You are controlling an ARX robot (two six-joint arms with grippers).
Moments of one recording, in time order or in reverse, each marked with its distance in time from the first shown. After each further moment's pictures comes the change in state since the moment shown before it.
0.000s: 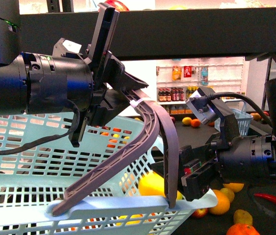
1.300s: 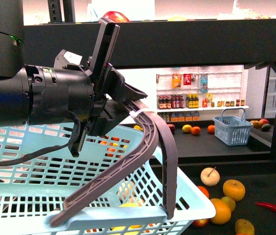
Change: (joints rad) left arm 0.000 0.001 0.000 -0.002 -0.004 0.000; right arm -0.220 -1.565 -0.860 -0.433 0.575 0.085
